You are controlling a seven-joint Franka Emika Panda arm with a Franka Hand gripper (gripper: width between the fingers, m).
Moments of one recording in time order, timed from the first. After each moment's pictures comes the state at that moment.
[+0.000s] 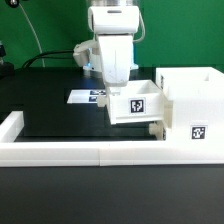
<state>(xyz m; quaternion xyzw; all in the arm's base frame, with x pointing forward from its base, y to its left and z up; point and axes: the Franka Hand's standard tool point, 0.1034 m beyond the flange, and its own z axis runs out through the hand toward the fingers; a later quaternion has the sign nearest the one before) 0.531 -0.026 0.060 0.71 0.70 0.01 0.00</state>
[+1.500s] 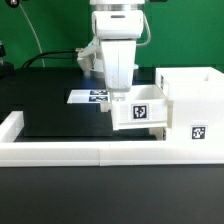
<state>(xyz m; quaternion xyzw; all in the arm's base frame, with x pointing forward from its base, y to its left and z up) 0.541 -0.019 0.055 0.72 0.69 0.01 0.00</state>
